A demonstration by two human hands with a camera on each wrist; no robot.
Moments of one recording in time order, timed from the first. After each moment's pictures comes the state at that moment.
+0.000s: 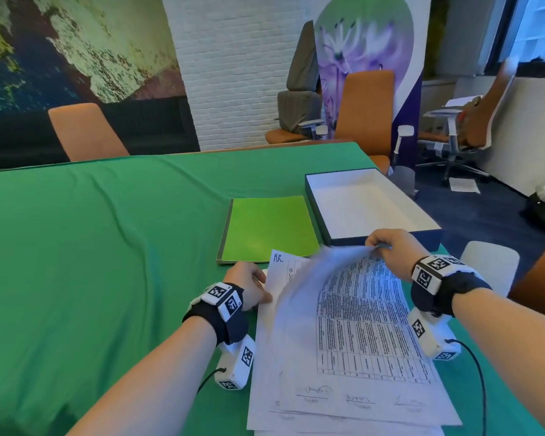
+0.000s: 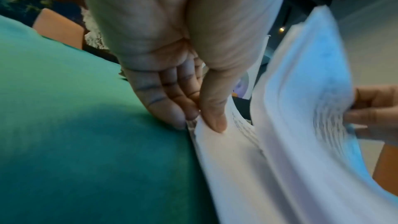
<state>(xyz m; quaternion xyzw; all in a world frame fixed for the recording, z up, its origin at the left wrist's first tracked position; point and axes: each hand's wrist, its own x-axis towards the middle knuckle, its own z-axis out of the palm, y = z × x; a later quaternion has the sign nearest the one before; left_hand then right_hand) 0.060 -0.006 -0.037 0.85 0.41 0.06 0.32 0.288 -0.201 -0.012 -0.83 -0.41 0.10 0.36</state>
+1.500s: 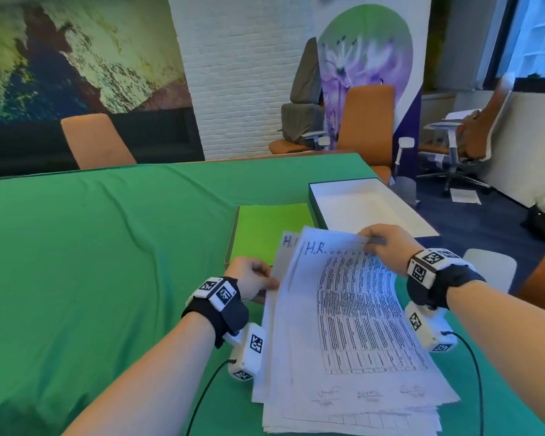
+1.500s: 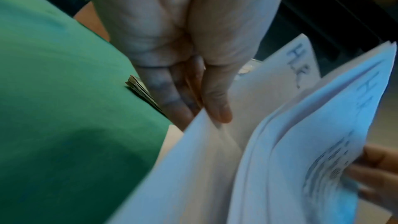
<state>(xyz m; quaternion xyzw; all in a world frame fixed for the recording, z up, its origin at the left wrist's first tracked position) 0.044 -0.016 -0.009 0.77 0.36 0.13 0.51 0.277 -0.193 0.008 -0.82 -0.41 0.12 0.38</state>
